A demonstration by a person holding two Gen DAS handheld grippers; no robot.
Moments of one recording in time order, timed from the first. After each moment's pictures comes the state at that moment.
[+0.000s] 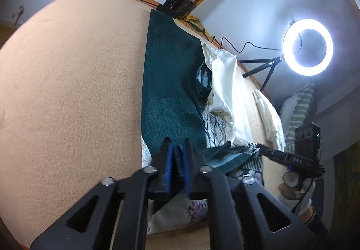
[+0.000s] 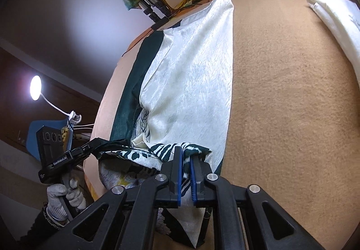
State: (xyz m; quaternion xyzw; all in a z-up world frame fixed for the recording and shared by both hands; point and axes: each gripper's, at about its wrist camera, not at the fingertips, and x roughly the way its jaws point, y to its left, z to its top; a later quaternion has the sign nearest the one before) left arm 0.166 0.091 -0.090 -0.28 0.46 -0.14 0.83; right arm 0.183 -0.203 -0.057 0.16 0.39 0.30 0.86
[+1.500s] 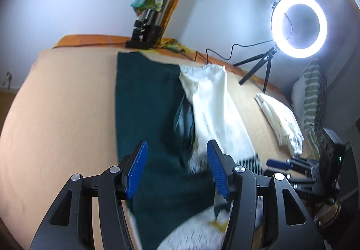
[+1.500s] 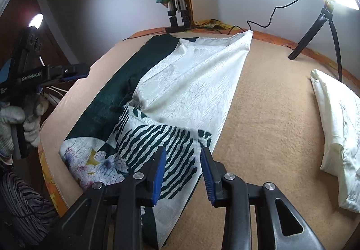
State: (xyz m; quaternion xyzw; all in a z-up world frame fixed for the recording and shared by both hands) left arm 0.231 0.046 -0.044 -0.14 0.42 -0.15 0.88; right arm 0.170 -0.173 -0.027 -0.01 0.40 0.28 0.88
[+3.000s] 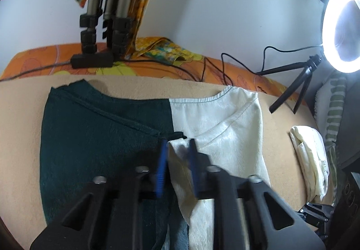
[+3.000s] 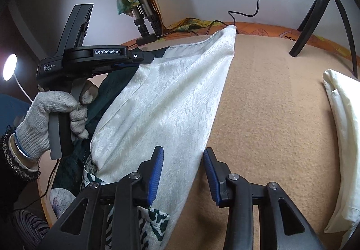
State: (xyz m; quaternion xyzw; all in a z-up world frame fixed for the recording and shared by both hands) left arm 0.410 -0.026 -0.083 -0.12 0.46 -0.14 0.87; right arm 0.274 -0.178 -0.043 0.06 0.42 0.28 0.86
